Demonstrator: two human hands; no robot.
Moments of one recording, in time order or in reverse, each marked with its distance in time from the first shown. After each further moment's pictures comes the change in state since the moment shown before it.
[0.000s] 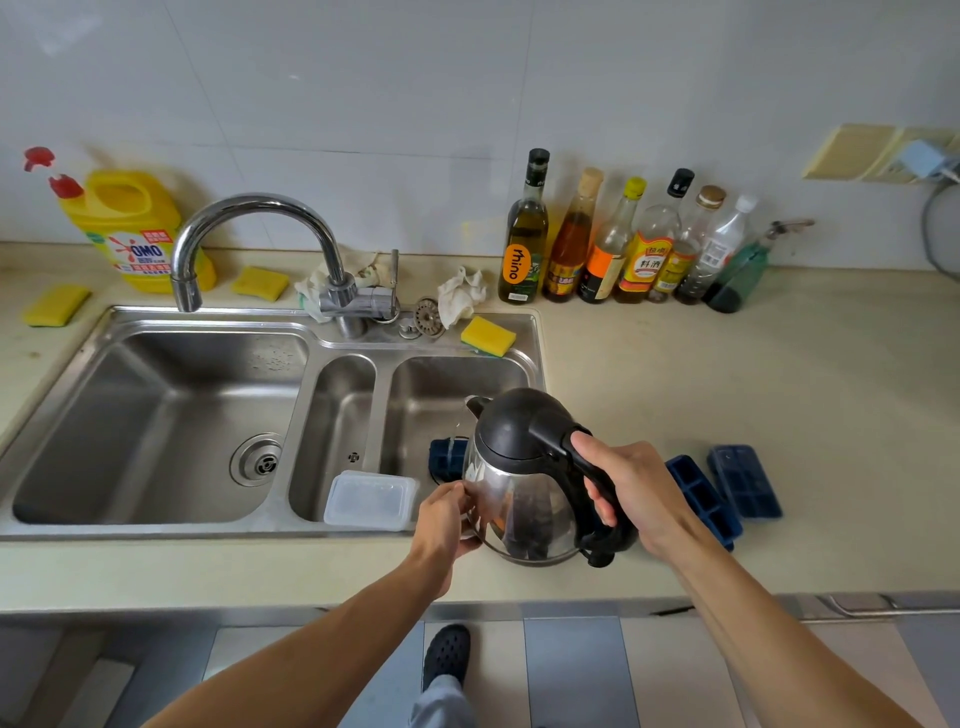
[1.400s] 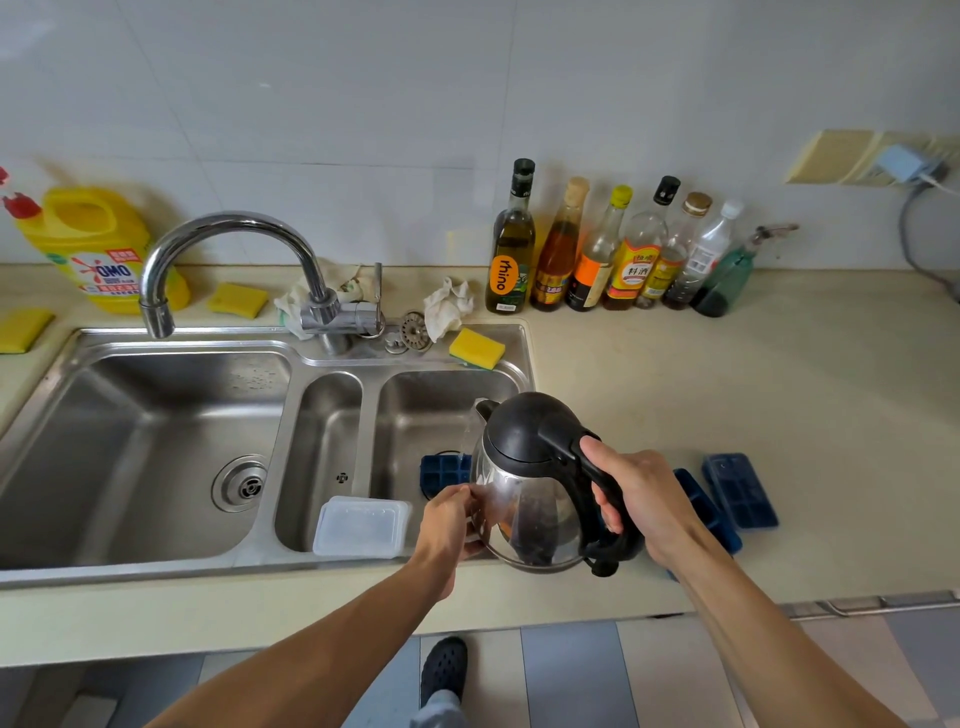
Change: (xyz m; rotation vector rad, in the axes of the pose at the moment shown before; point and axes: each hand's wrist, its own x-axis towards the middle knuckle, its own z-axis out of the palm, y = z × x) left_hand 0.023 0.017 0.009 0.041 -0.072 -0.012; right_hand 0.020 0.000 -0.007 0.001 0.080 0.025
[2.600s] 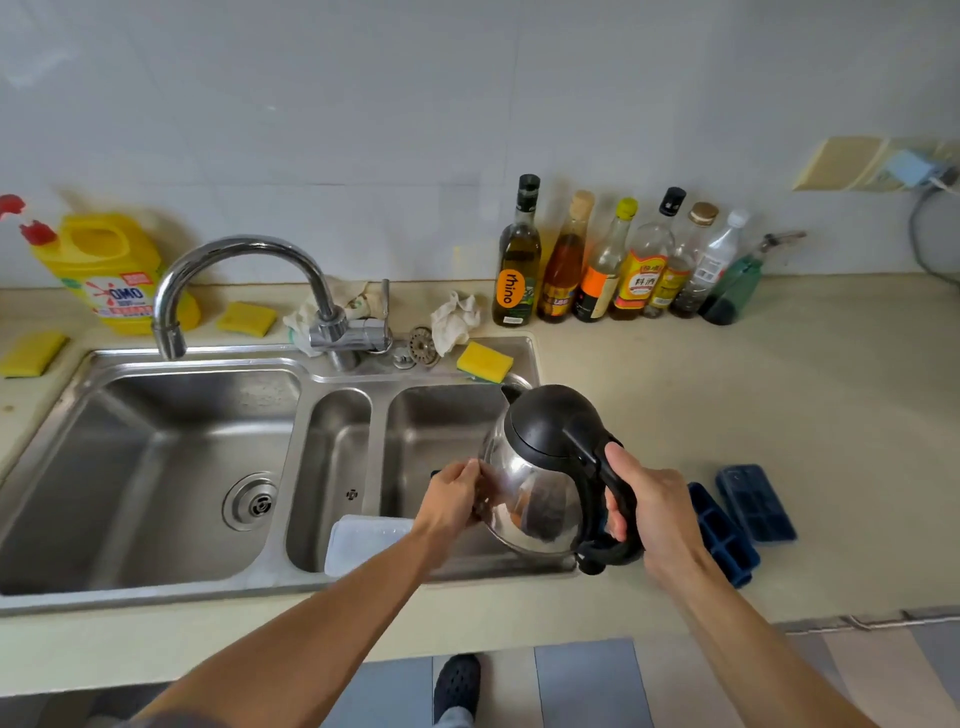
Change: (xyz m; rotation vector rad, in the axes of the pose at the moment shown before) left_hand 0.017 0.051 -0.001 0.186 -0.009 0.116; right_hand 0.011 0.015 0.011 0.141 0.147 -0.026
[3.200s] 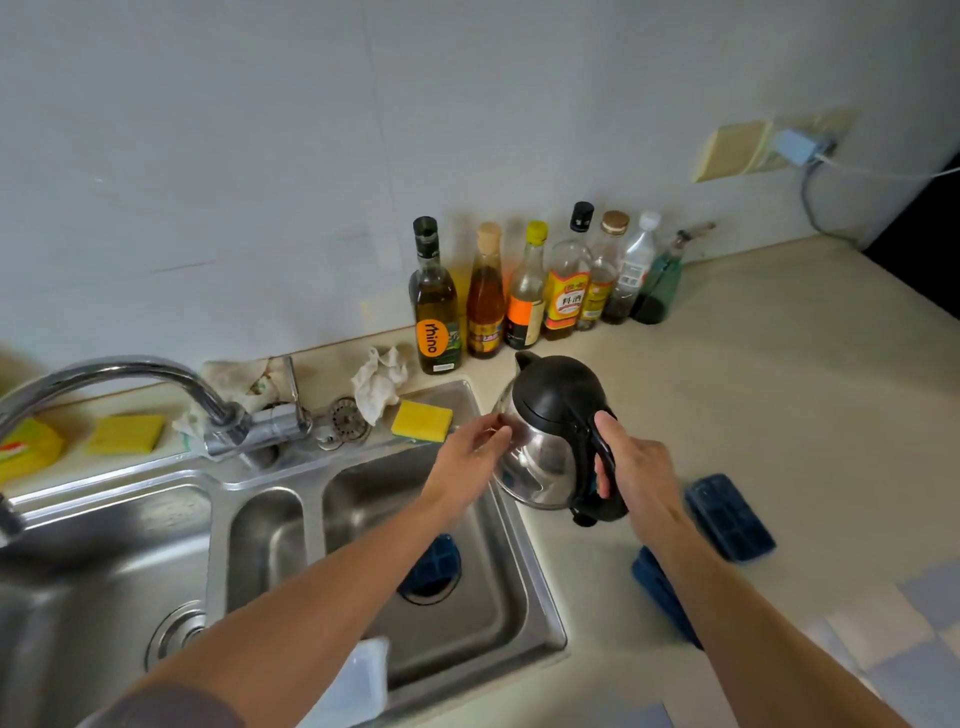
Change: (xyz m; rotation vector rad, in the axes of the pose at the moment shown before) left_hand 0.097 0.107 0.073 0.332 -0.315 0.383; right_hand 0.105 -0.025 -0.027 0.025 0.302 0.047
